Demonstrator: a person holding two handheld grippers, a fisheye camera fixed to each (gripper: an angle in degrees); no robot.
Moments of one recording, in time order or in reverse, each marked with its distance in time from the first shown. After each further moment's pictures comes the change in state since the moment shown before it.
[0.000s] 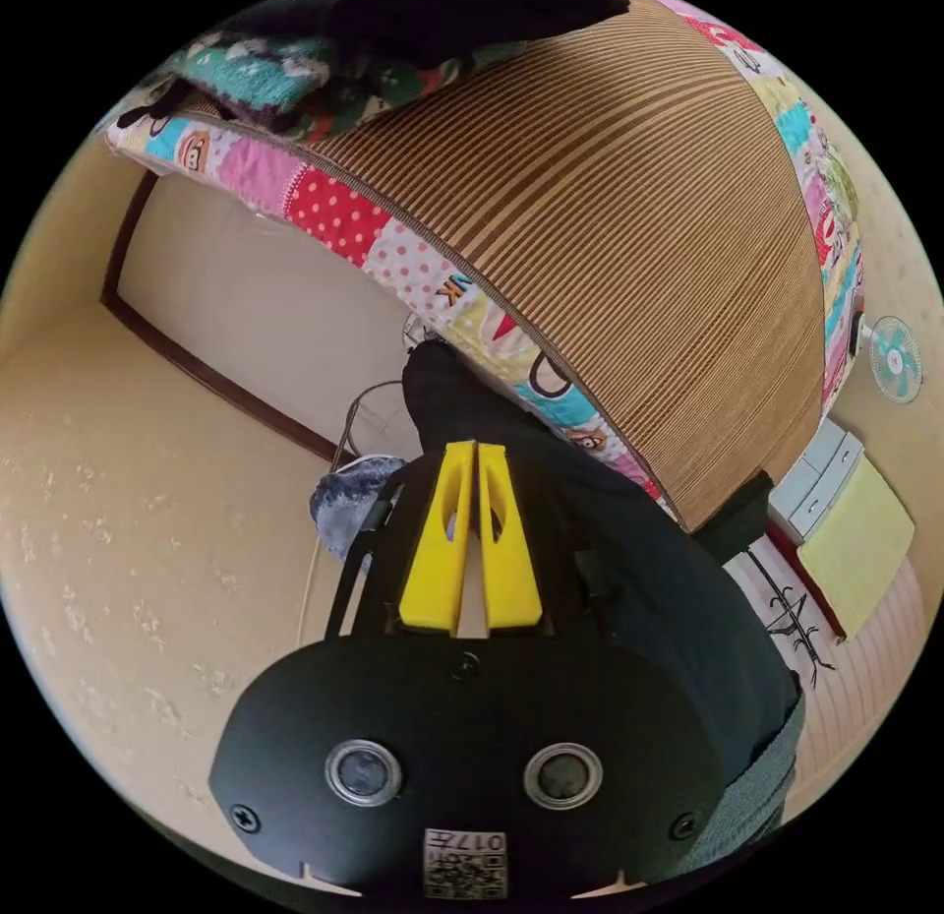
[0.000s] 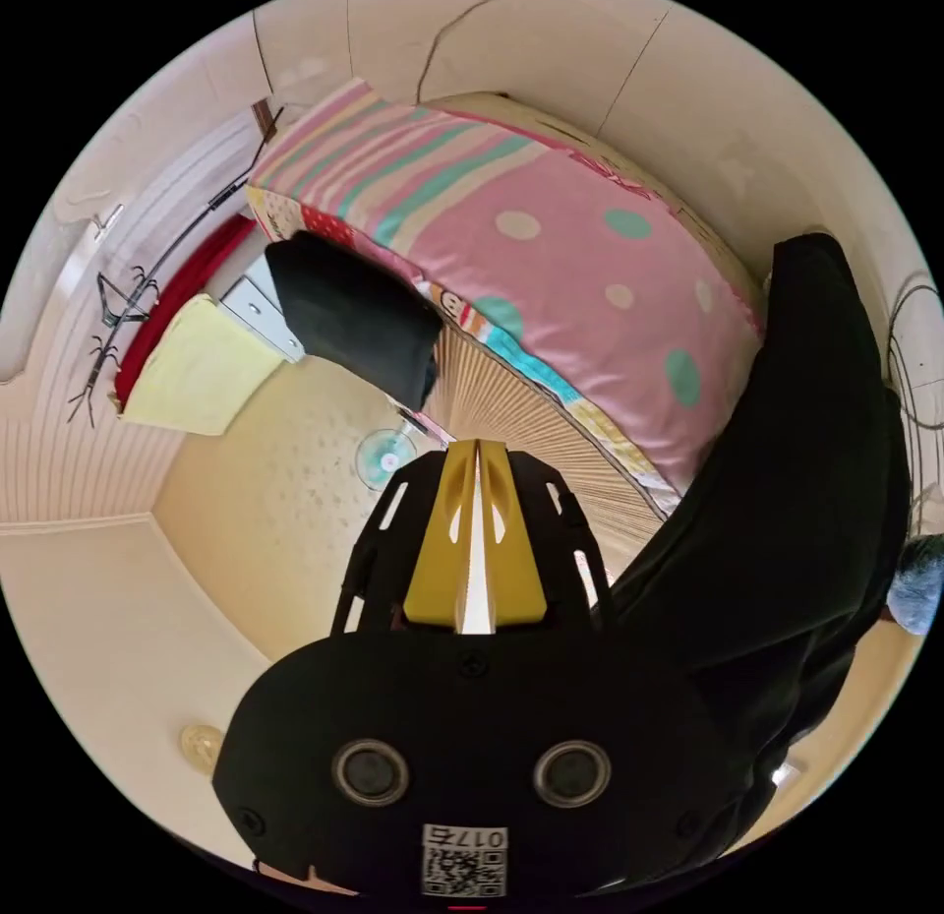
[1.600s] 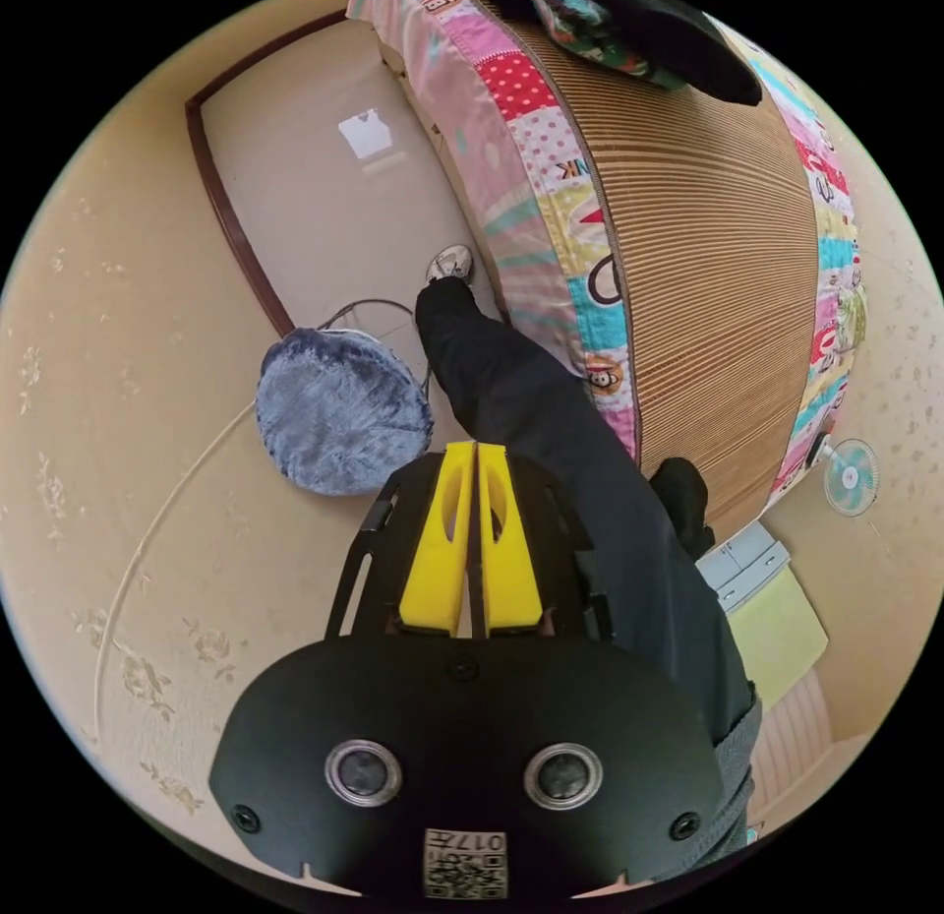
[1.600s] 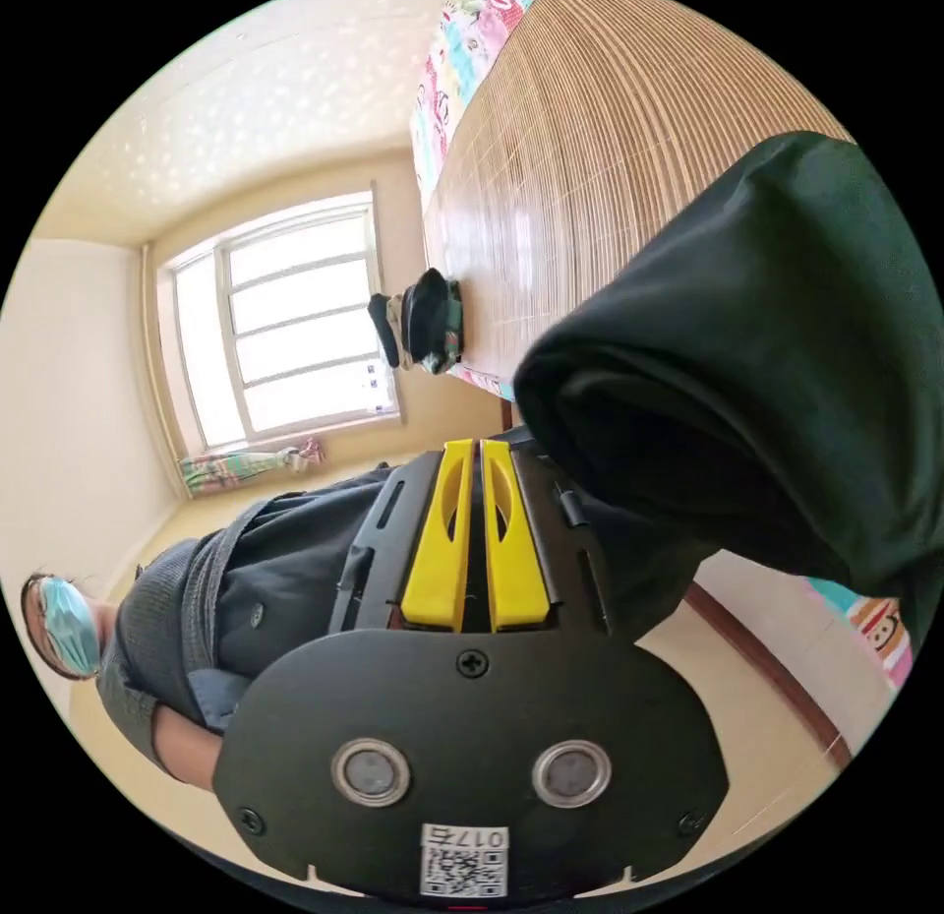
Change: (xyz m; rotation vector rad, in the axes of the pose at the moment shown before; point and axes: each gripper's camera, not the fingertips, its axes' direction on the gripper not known) left arm -0.033 0.028 0.252 0.066 0.214 -0.374; right arm -0.152 0.072 0.249 -1.586 1.071 -0.730
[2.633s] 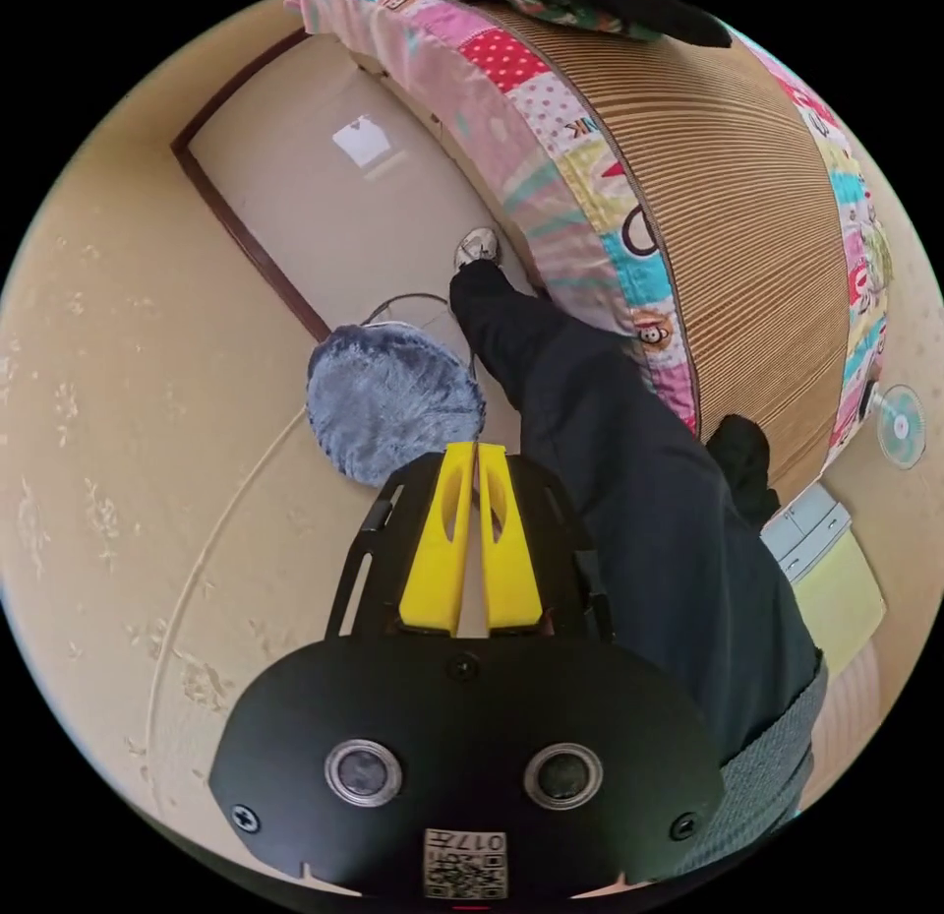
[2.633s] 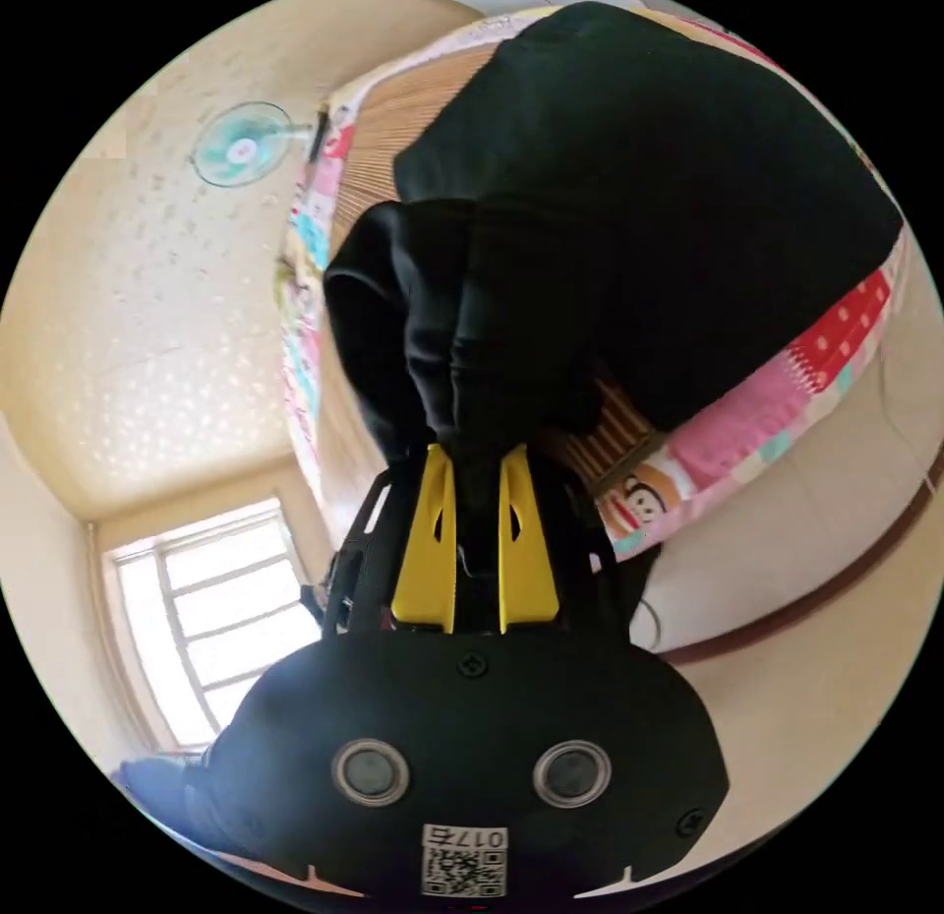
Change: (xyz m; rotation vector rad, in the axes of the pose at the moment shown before) left arm -0.125 0.075 0.097 0.056 -0.145 0.139; right arm 0.055 0.232 -0.067 0.884 0.149 0.395
